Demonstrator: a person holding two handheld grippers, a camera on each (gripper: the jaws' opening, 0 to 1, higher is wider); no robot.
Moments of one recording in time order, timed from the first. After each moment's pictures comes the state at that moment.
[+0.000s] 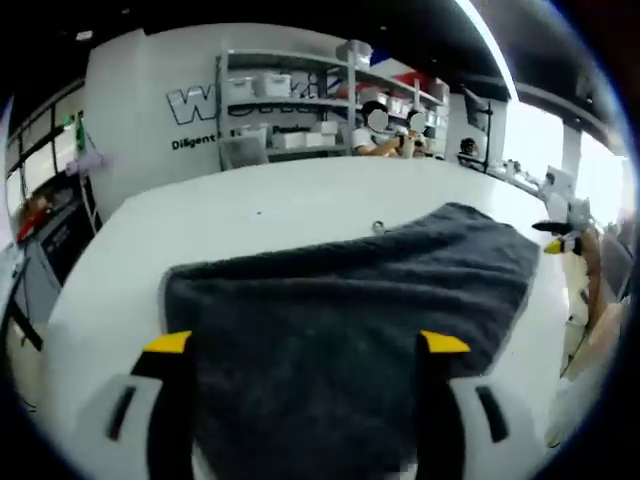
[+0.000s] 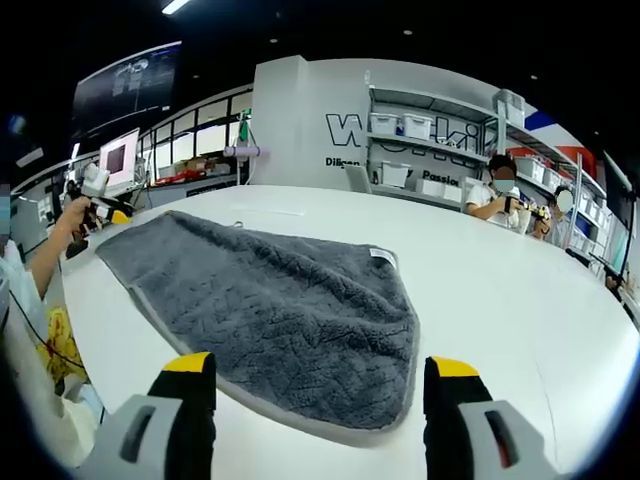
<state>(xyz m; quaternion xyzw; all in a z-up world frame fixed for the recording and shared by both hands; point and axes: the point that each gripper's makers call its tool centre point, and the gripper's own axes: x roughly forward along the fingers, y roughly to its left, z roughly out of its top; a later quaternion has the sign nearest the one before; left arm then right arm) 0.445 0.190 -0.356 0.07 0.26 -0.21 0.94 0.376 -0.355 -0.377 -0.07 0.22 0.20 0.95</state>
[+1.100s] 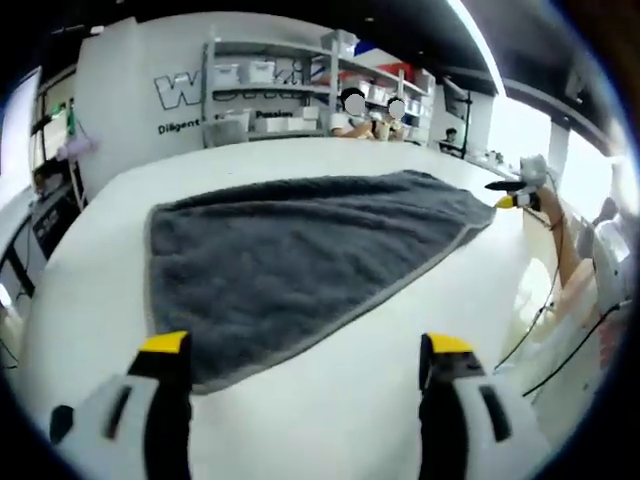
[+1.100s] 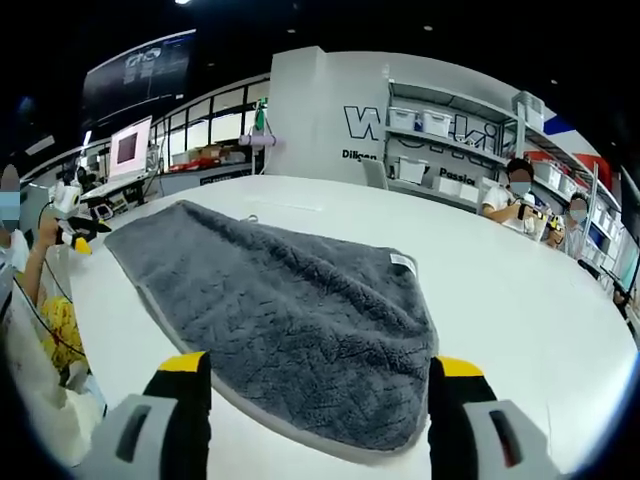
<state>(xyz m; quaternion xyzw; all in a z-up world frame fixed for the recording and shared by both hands) 0.334 0.194 -0.393 0.06 0.29 -0.23 0.93 0.385 -0.341 -0.373 -0.09 0.24 0.23 0.94</state>
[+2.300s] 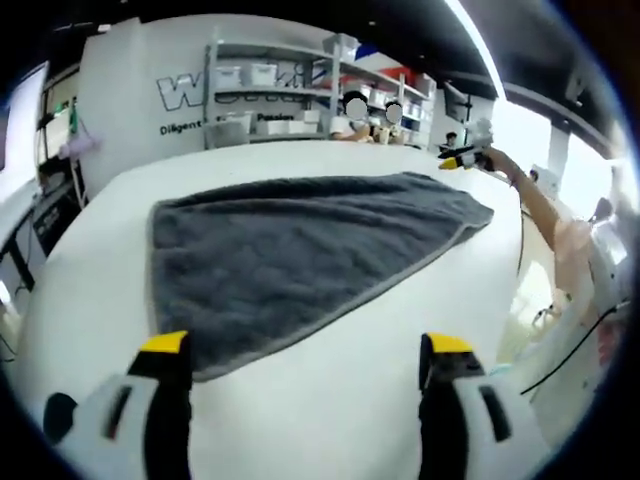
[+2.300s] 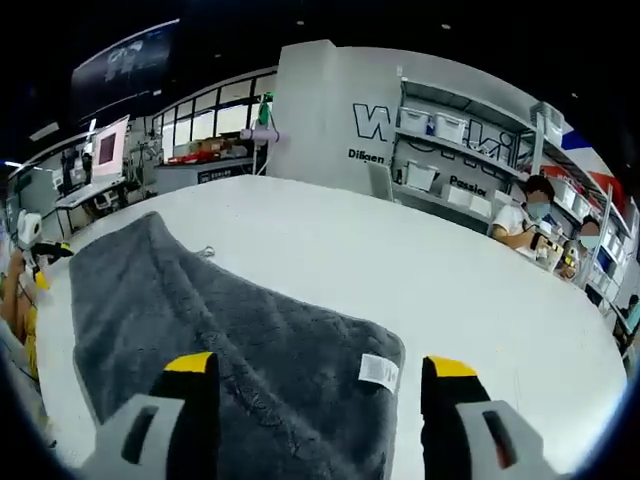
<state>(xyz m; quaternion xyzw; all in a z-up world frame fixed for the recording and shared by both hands) 0.325 0.193 -0.395 0.05 0.28 -0.23 0.93 0.560 -0.321 -0.344 -0.14 0.25 0.24 0.93</state>
